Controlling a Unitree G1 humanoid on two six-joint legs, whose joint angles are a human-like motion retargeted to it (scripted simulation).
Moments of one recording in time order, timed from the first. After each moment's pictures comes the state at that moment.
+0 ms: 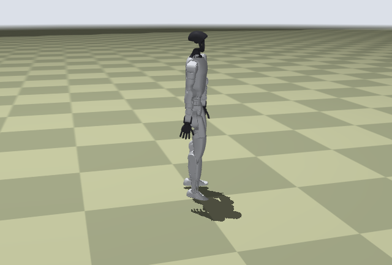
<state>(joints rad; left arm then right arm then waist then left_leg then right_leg) -0.06 0.02 0.28 1.58 -0.03 0.10 0.05 0.06 -0.14 -0.33 1.48 -0.58 0.11 0.06 -0.22 0.03 -0.08 -0.11 -0.07 0.03 0.11 -0.13 -0.04 -0.08 -0.11 -0.55 0.00 0.05 -0.04</state>
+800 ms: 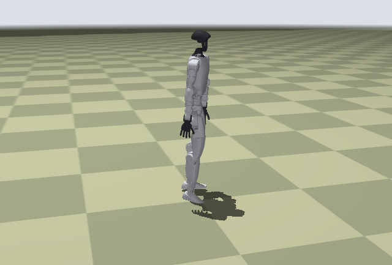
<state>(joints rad) -0.05 0.08 0.32 1.58 -0.04 0.10 0.04 0.04 -0.15 -0.30 1.50 -0.49 0.05 0.08 -0.26 0.00 -0.07 -0.07 -0.10 0.02 0.01 -0.12 0.03 -0.05 -0.15 -0.60 0.00 0.06 0.04</state>
